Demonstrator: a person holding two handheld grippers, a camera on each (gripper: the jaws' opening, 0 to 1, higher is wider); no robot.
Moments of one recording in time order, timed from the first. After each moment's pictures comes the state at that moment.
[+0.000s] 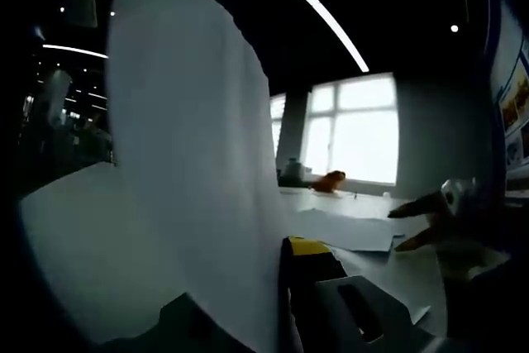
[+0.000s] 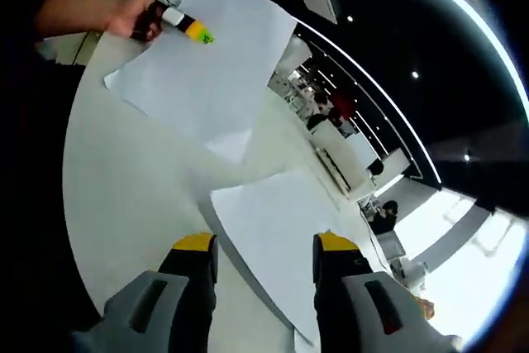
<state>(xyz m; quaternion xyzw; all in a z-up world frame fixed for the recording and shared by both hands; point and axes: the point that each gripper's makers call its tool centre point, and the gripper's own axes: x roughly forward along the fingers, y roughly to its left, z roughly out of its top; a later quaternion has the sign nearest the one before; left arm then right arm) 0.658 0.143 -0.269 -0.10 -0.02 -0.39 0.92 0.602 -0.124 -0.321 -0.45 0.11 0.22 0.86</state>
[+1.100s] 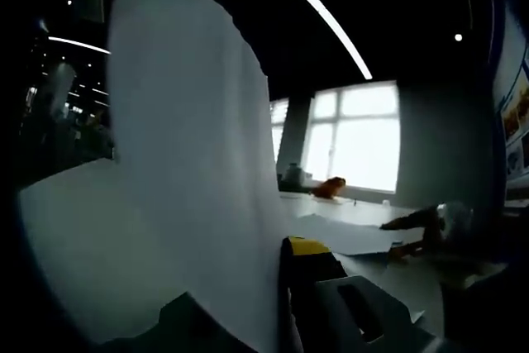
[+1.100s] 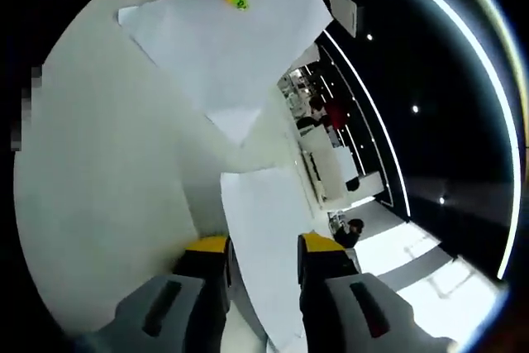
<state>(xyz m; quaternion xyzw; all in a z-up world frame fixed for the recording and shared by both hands) 0.659 0.148 -0.267 -0.12 -0.02 -0.38 0.91 0.627 -0.125 -0.329 -0.56 0.08 0.16 0.81</state>
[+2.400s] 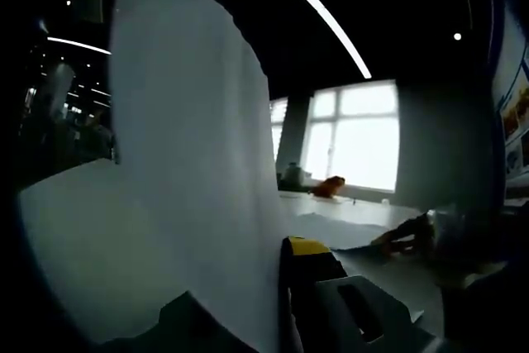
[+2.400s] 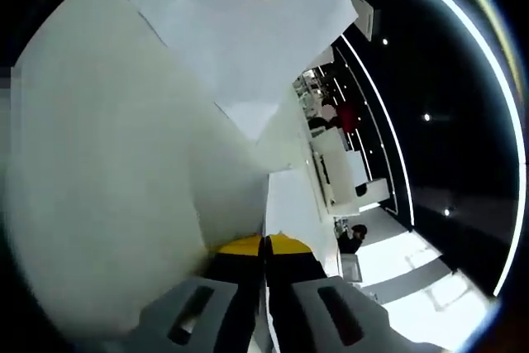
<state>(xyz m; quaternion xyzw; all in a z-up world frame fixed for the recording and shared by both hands) 0.659 0.147 -0.267 -0.12 -0.02 -0.39 0.91 0.639 -0.121 -0.339 -0.58 0.08 0.18 0.79</state>
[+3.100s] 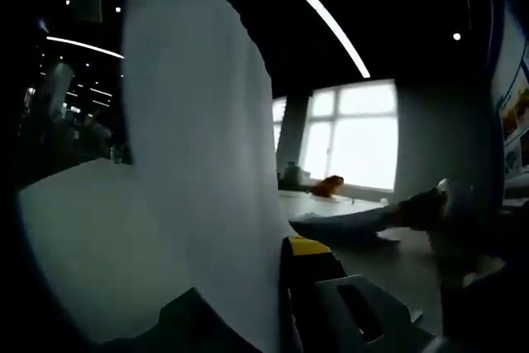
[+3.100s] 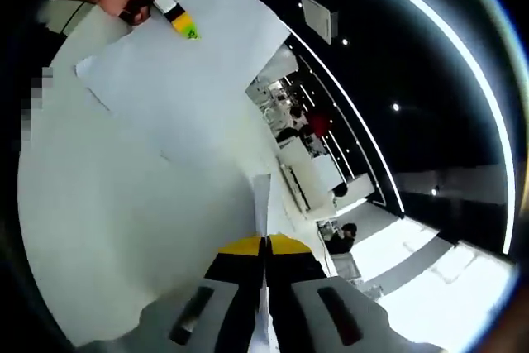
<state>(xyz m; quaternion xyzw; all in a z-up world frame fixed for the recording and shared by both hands) 0.657 0.145 -0.267 -0.12 -0.02 -0.39 0.91 0.627 -0.124 -0.272 -0.50 0.03 0.16 0.85</state>
